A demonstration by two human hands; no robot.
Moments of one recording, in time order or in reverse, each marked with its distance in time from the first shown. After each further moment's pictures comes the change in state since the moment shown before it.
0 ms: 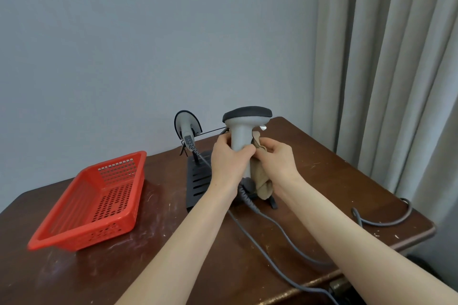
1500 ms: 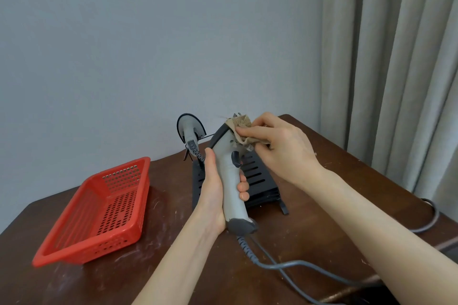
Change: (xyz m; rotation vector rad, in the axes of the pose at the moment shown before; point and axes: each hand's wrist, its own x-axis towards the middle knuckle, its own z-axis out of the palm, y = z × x) left_hand -0.004 -0.021 -0.033 -0.689 -0.230 -0.472; right_hand 0.013 -0.026 -0.013 -0.753 -0.044 -0.919
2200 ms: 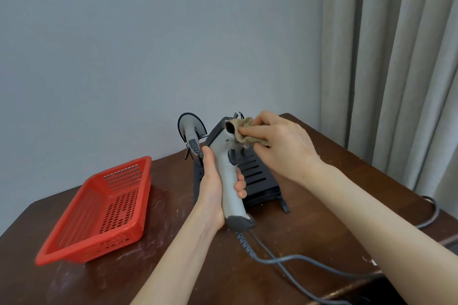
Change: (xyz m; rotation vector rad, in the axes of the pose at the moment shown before) left_hand -0.001 0.001 -0.003 0.065 0.017 0.059; right_hand 0.004 -0.007 -0.004 -0.095 -0.058 0.007
